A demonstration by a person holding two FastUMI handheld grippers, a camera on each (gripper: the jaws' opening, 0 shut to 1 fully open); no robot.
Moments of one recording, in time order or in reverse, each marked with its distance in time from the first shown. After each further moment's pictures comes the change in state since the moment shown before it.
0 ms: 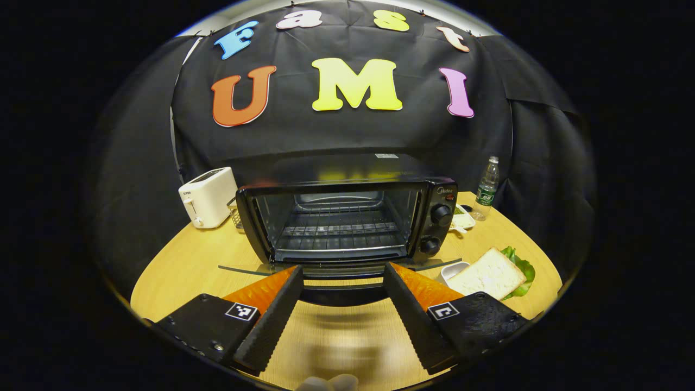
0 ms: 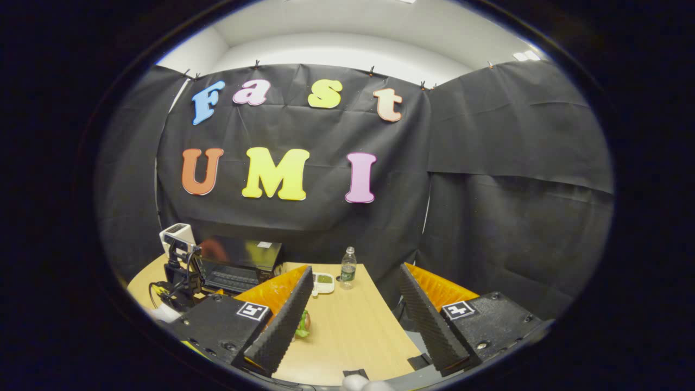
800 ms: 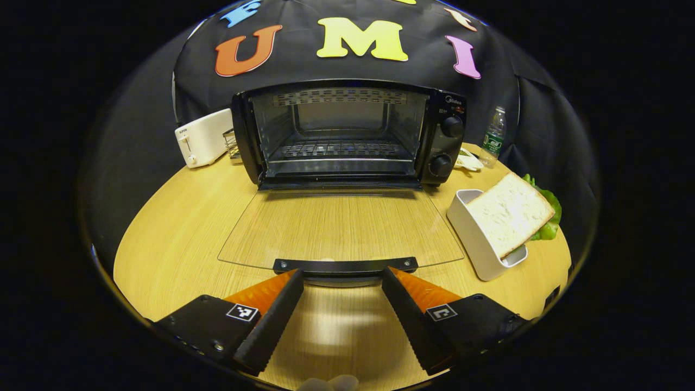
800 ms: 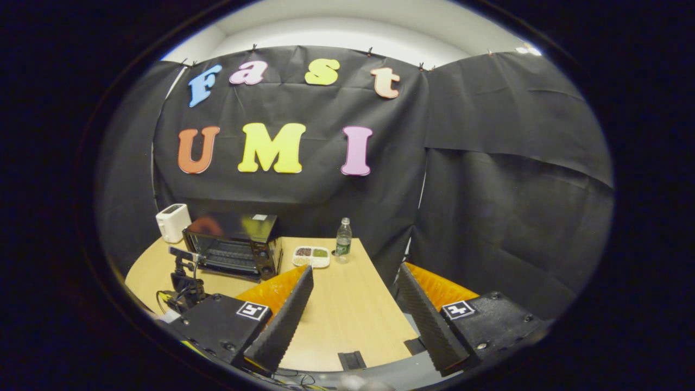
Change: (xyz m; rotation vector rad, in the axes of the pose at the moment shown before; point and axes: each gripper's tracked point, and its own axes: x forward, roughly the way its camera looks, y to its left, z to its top) left arm 0.006 -0.006 -0.119 -0.024 0.226 -0.003; right arm -0.009 -0.008 -0.054 0.003 0.129 -0.025
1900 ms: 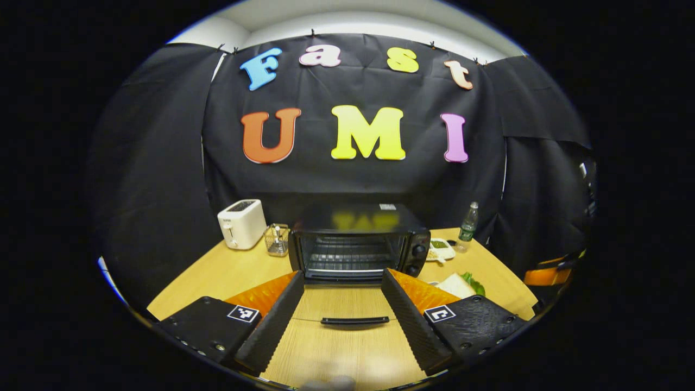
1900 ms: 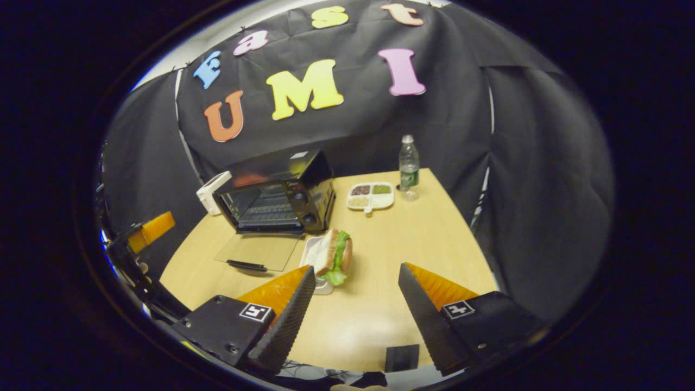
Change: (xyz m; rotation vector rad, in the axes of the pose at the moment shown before) left arm -0.209 0.025 0.172 -0.027 -0.443 0.036; right arm 0.140 0.087 -0.150 0.132 0.367 0.464
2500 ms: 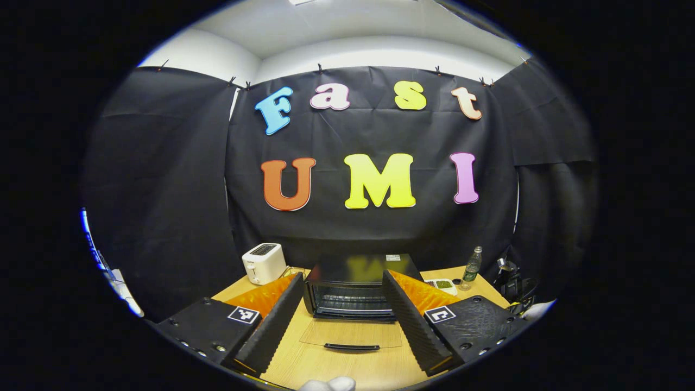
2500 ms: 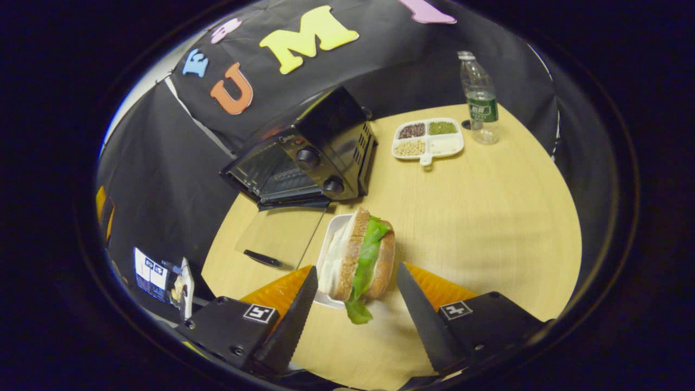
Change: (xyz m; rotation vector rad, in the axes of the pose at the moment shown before) left arm -0.040 -0.022 0.094 0.015 -0.158 0.141; right arm 0.143 0.015 -0.020 0.097 0.330 0.292
